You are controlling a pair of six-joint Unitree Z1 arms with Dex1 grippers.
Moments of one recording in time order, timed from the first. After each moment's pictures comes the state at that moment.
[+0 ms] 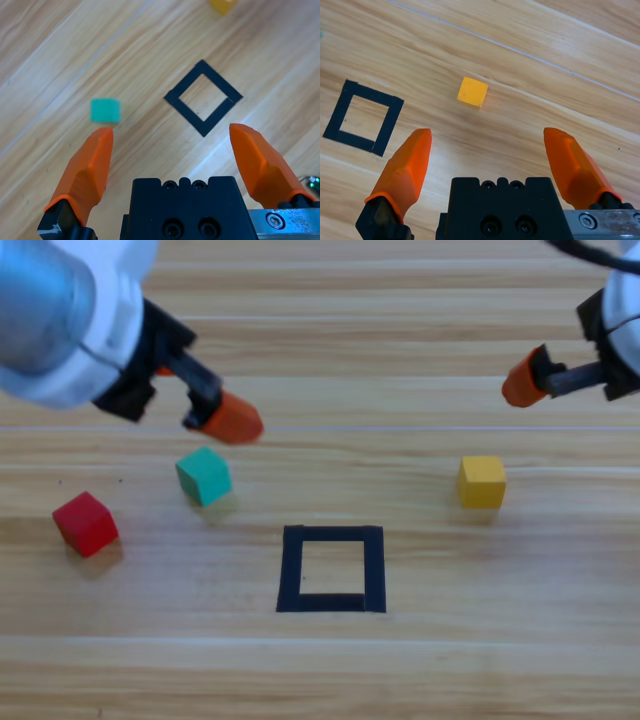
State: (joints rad) arm 0 -0.84 1.51 -1.21 0.58 0.16 -0.07; arm 1 0.88 1.68 -1.31 0.66 -0.34 0.39
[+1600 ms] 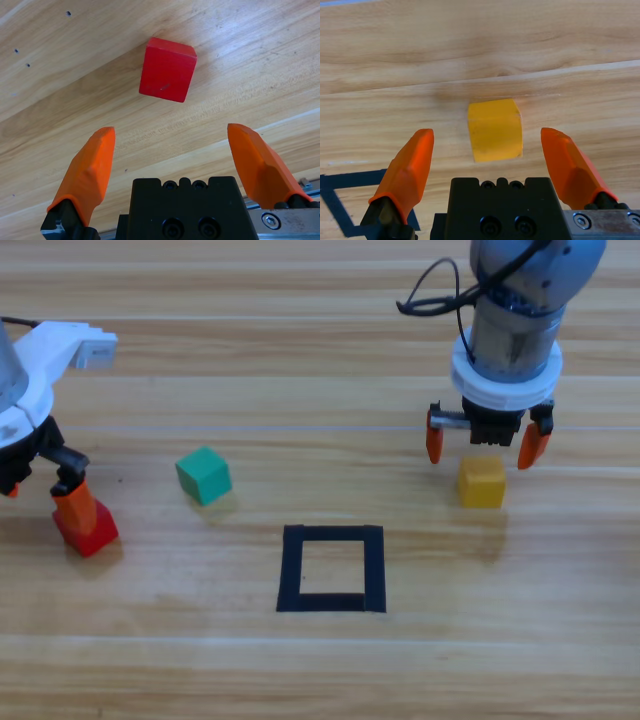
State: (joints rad) arm 0 -0.36 1.82 -1.25 0.93 0.05 0.02; arm 1 0.69 2.34 -1.95 1.08 -0.09 0.78
